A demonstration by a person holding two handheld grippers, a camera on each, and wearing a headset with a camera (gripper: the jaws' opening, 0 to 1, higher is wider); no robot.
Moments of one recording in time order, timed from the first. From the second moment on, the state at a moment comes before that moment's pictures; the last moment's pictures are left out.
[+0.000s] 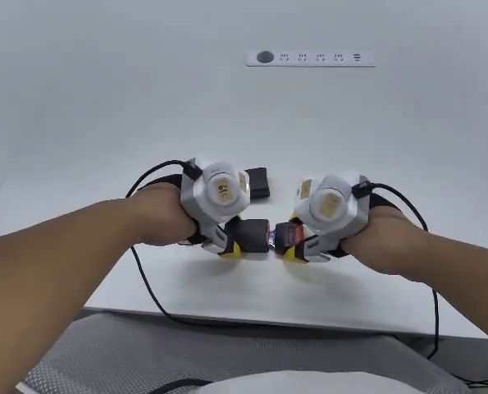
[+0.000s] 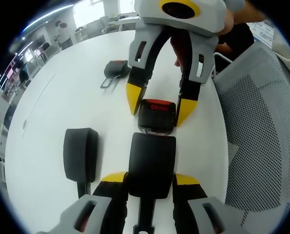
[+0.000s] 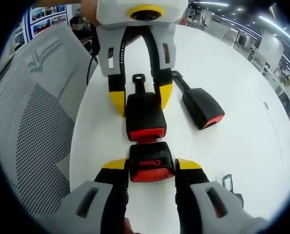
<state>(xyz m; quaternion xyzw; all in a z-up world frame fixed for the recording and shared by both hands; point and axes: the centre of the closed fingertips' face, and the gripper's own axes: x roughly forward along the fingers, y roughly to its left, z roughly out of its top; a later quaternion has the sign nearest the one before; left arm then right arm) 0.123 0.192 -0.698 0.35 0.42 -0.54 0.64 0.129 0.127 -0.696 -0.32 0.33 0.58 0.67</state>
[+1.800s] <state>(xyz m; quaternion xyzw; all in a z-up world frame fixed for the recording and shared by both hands) 0.230 0.188 -0.673 0.37 0.36 -0.52 0.68 0.226 0.019 -0.667 -0.34 0.33 0.52 0.71</state>
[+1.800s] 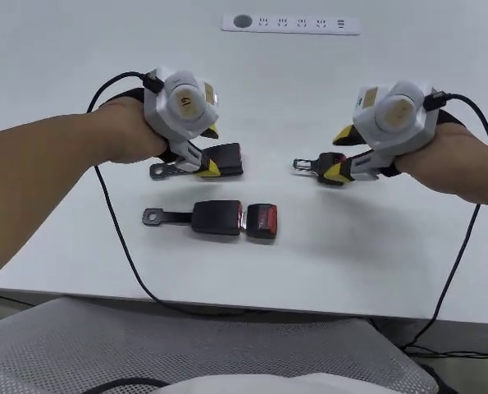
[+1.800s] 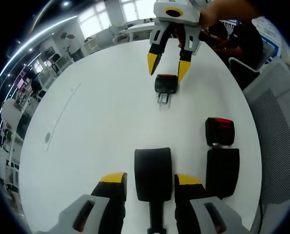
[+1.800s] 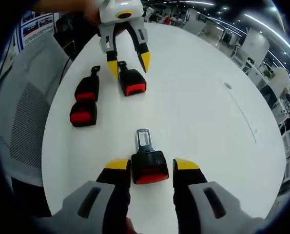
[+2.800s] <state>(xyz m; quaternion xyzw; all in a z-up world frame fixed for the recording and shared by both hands) 0.221 0.185 -0.687 0.38 0.36 -0.55 0.65 0.230 0.022 -0.693 -0.35 0.33 0.59 0.65</state>
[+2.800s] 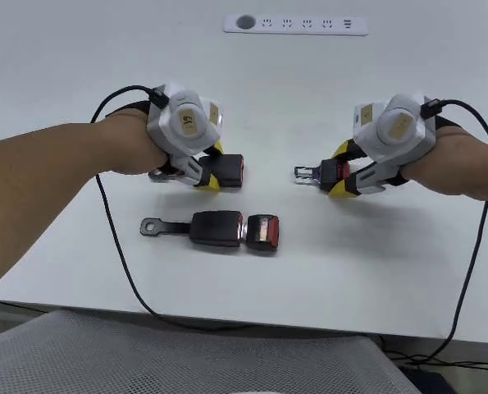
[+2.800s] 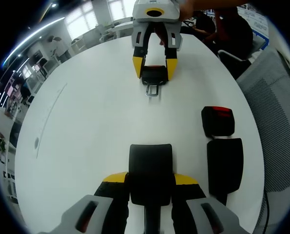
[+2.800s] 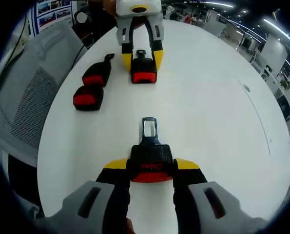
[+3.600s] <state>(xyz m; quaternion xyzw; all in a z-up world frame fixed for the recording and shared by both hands) 0.226 0.187 -0.694 0.37 0.38 -0.55 0.65 0.225 0.073 -0.692 -0.35 0.32 0.59 0.65</state>
